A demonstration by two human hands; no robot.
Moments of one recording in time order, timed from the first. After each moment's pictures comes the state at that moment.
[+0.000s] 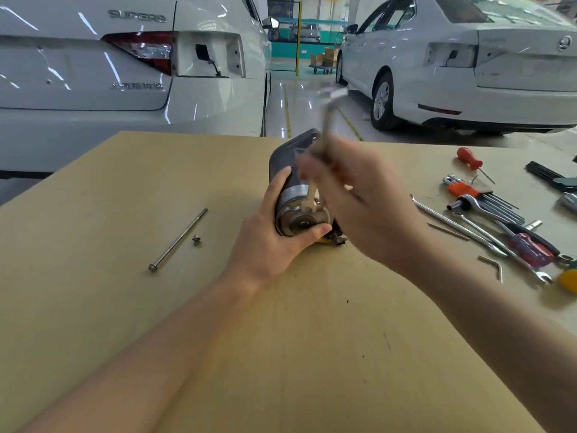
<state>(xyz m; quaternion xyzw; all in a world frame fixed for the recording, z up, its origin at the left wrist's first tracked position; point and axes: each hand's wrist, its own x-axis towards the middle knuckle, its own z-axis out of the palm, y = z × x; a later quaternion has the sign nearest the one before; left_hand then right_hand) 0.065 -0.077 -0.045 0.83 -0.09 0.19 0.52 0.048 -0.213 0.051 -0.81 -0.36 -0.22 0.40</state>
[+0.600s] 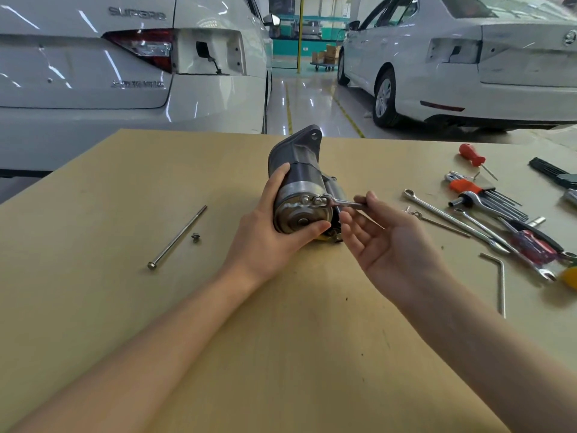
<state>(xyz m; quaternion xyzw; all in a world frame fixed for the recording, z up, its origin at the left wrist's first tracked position) 0.066 -0.076 -0.045 0.82 -0.10 0.20 0.52 0.044 -0.239 0.005 -0.37 0.07 0.11 0.92</state>
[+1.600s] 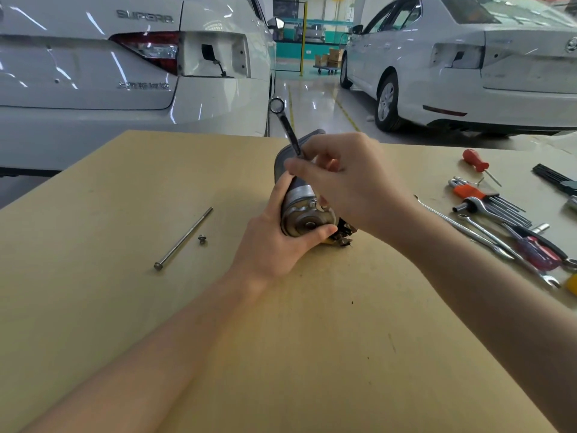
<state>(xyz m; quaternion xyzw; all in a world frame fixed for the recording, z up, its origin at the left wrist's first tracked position) 0.066 -0.076 -0.045 0.82 -0.09 0.18 0.53 0.066 -0.200 0.058 -0.88 -0.26 -0.17 0.37</state>
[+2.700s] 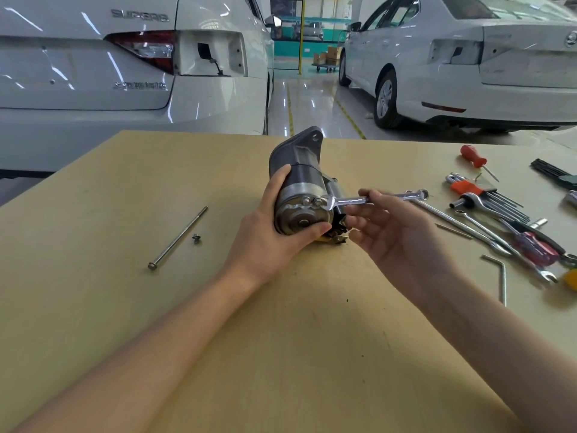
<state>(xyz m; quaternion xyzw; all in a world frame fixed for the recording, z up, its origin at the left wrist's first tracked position) 0.066 -0.077 -0.045 0.82 -0.10 0.20 0.52 0.057 -0.260 -0.004 -0.48 -0.06 0.10 0.87</state>
